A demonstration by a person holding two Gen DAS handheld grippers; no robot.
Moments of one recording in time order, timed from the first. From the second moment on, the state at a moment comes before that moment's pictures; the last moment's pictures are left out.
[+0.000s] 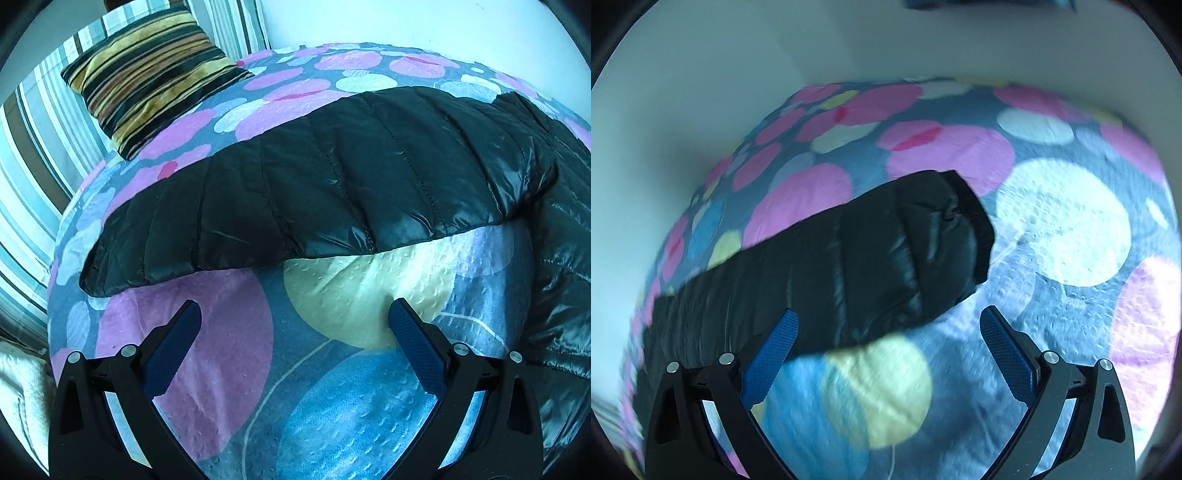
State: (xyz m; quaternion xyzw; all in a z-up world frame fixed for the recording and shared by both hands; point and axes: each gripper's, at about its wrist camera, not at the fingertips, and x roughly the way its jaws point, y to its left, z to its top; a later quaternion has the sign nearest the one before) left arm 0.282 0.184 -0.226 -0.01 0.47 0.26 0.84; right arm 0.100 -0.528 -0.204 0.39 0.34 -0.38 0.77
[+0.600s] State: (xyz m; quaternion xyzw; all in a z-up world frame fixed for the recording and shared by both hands) left arm 0.281 0.185 -0.228 -0.01 0.47 0.26 0.85; right arm 0.107 -0.582 -0.219 0.39 0.30 -0.43 0.76
